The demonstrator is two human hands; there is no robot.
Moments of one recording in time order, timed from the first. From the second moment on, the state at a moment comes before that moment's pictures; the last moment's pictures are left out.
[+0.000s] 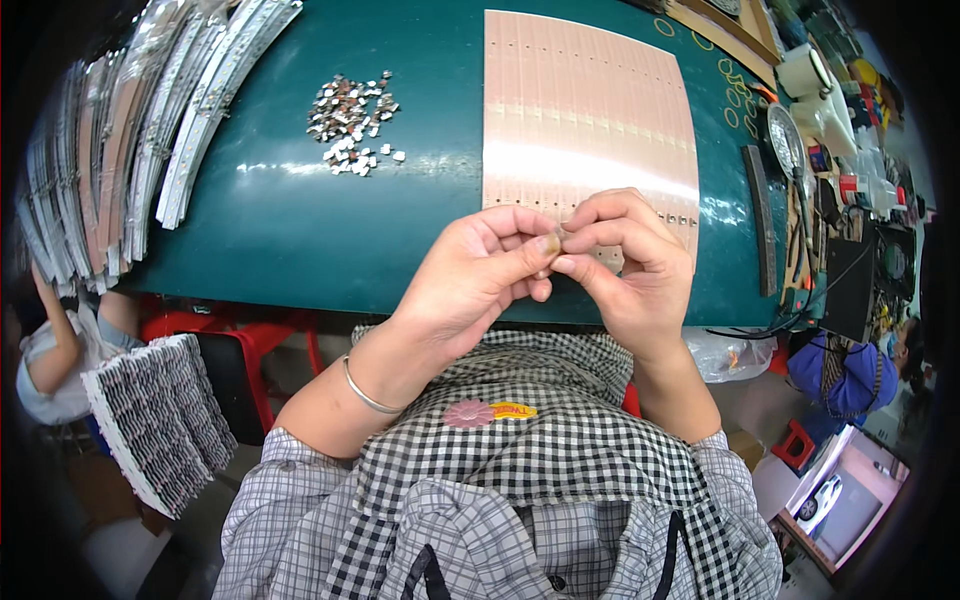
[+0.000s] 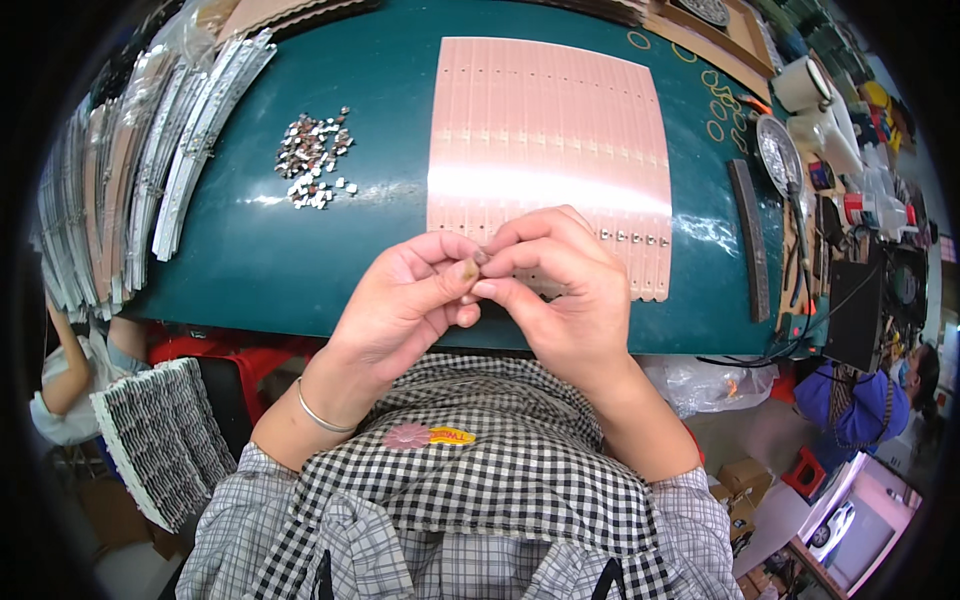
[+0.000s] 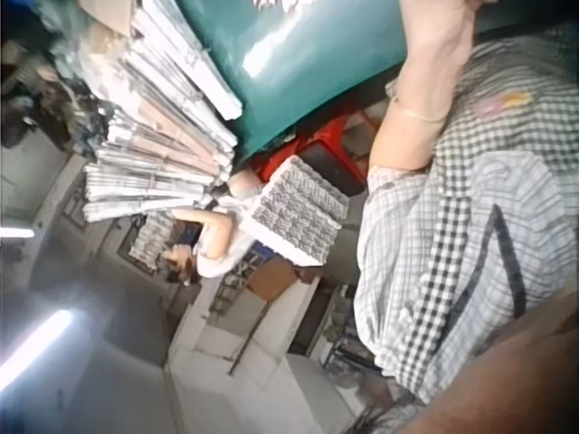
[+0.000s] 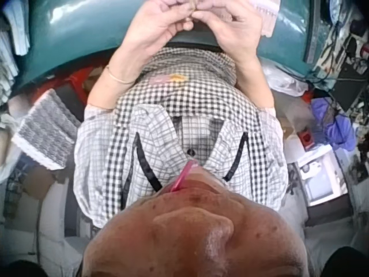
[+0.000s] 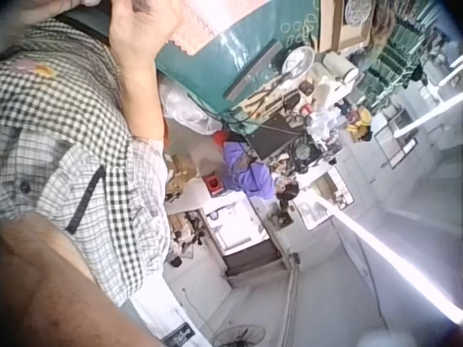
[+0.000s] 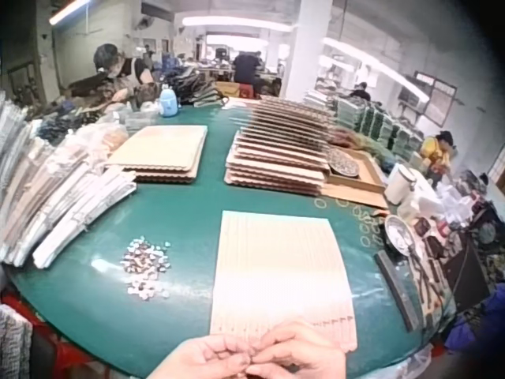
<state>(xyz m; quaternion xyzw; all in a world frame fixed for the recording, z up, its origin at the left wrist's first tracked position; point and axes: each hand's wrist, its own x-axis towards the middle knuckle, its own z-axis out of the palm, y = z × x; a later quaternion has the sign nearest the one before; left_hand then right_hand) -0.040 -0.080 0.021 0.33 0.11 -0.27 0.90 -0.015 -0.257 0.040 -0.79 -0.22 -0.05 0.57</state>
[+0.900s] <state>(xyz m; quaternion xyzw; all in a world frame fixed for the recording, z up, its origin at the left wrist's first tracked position) -0.045 -0.086 0.021 0.39 0.13 -0.29 0.86 -0.020 -0.276 0.036 -0.80 -0.27 0.00 0.54</state>
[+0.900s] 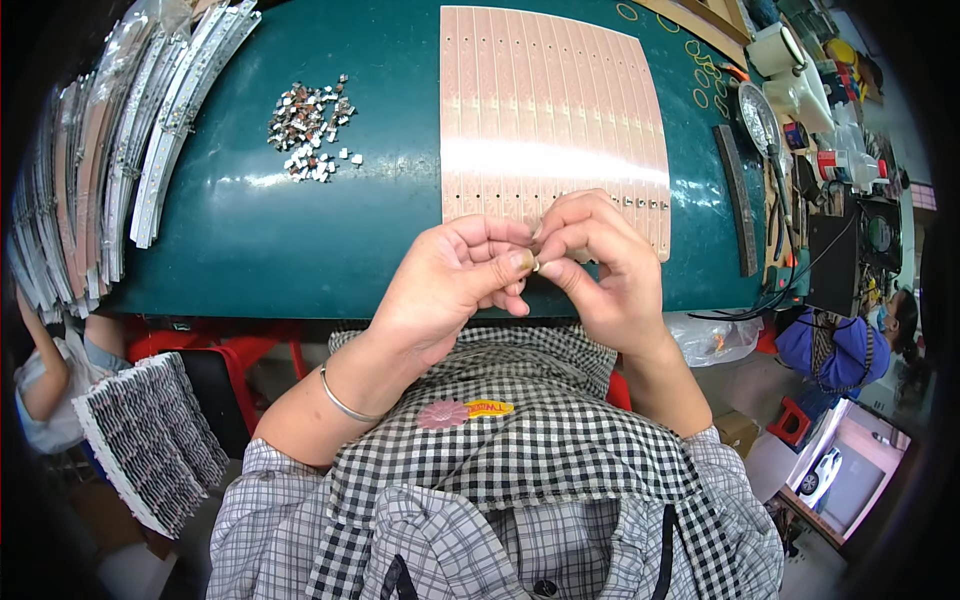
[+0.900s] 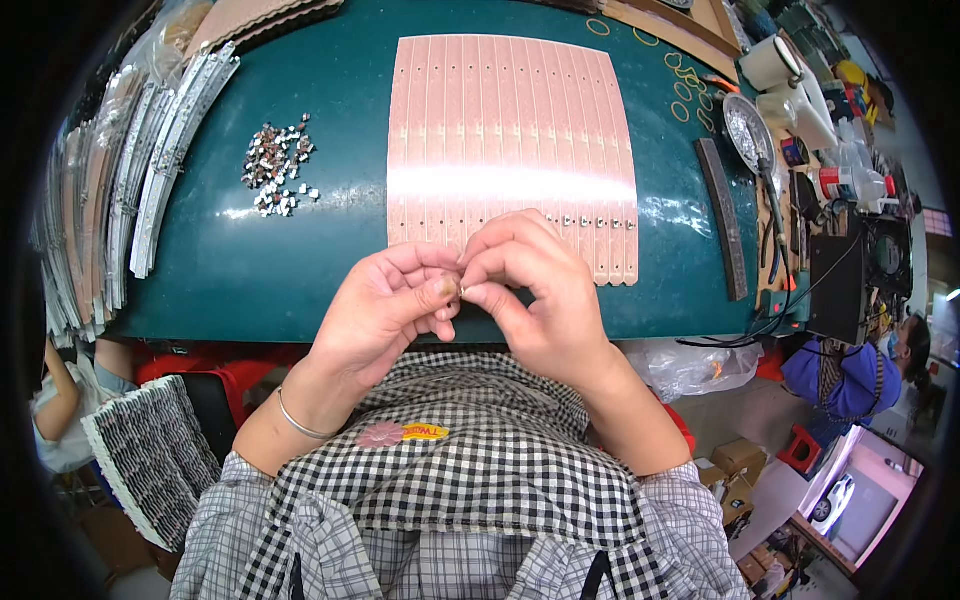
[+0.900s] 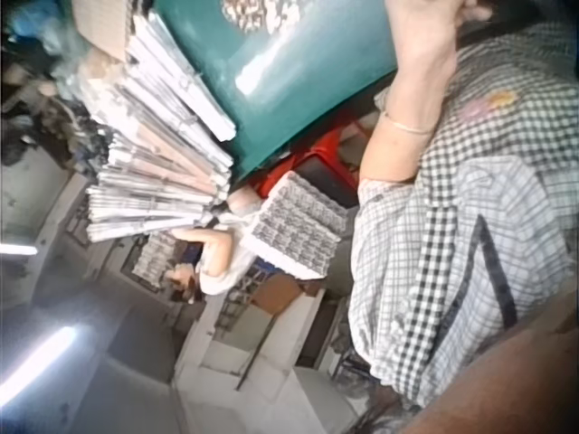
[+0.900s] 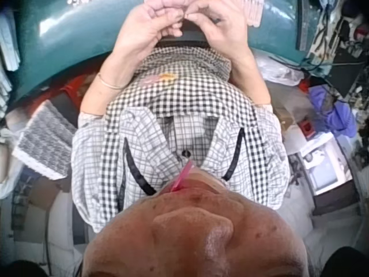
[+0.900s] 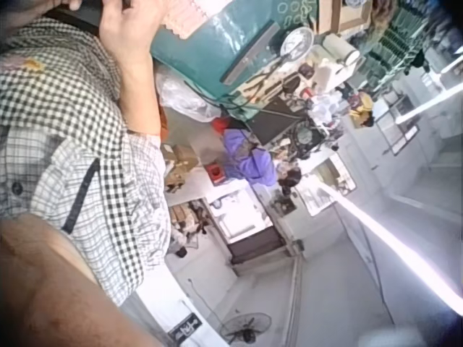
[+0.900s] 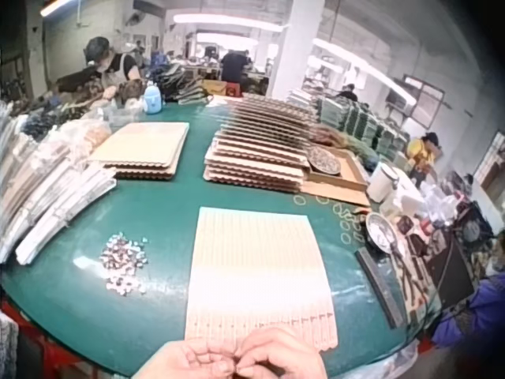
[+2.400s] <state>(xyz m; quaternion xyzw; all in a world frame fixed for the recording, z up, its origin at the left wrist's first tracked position) -0.044 -0.050 0.011 0.38 0.14 -0.18 0.90 -0.002 -0.253 0.043 -0.88 -0.27 -0.12 0.37</state>
